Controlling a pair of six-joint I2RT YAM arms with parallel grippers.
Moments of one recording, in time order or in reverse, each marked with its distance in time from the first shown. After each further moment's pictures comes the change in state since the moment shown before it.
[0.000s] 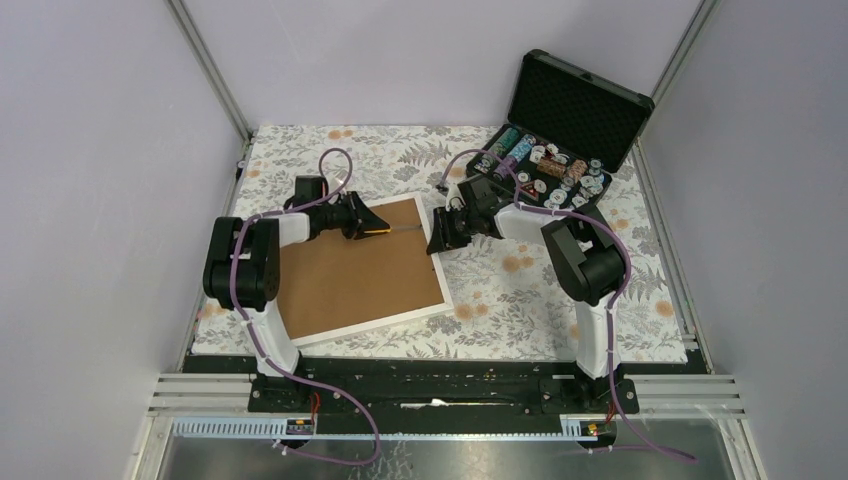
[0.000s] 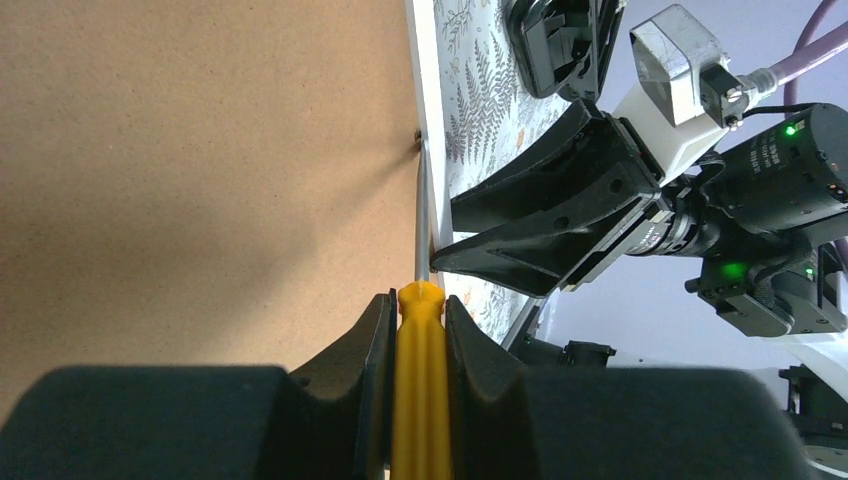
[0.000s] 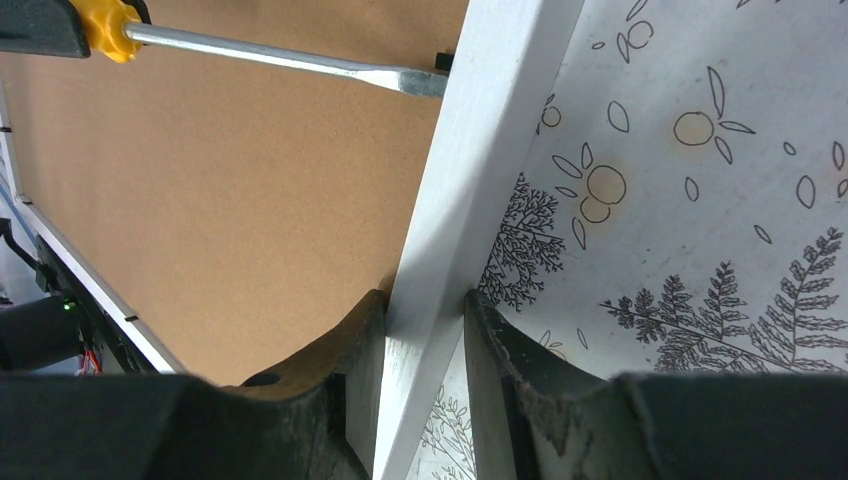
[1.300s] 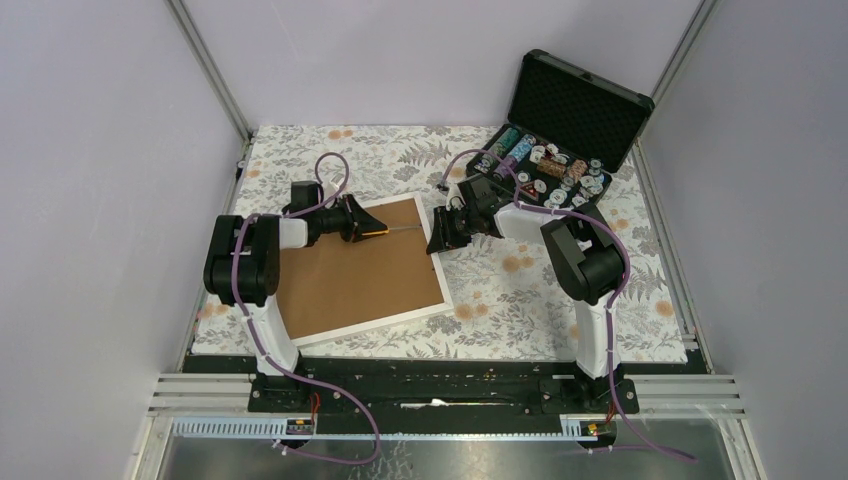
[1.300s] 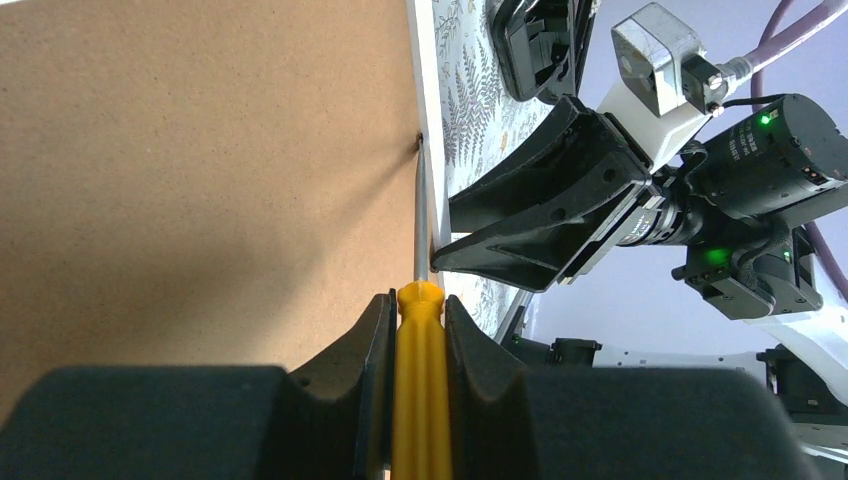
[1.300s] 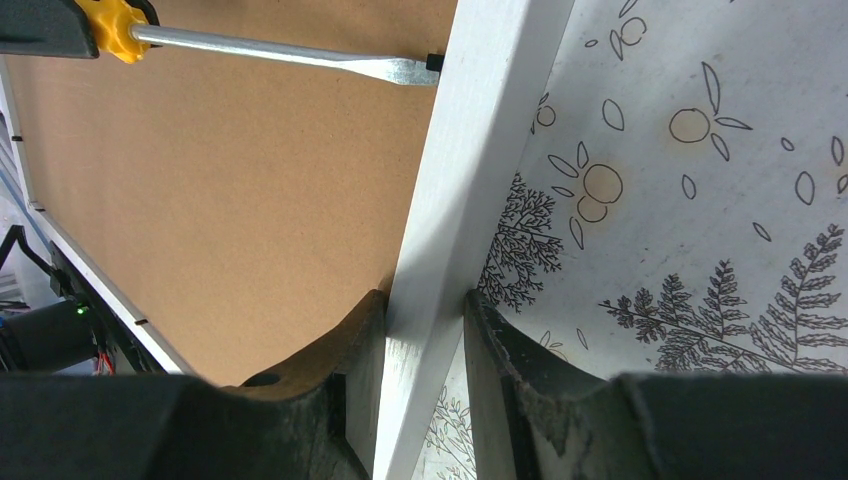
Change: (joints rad) left arm 0.023 0.034 -0.067 0.182 0.070 -0.068; right arm -0.002 0.011 0.013 -0.008 -0.005 0.026
